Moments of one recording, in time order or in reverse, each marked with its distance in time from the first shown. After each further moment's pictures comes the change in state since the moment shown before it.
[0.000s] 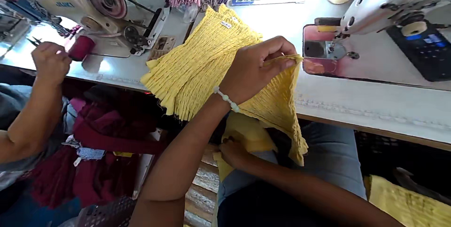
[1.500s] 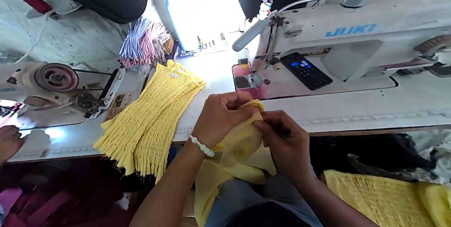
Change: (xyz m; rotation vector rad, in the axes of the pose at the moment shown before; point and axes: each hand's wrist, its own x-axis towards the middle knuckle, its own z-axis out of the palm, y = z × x) left_hand 0.027 0.061 0.059 -0.166 -0.147 -0.406; right_hand -0.191 0.082 -0.086 0.677 1.689 -0.532
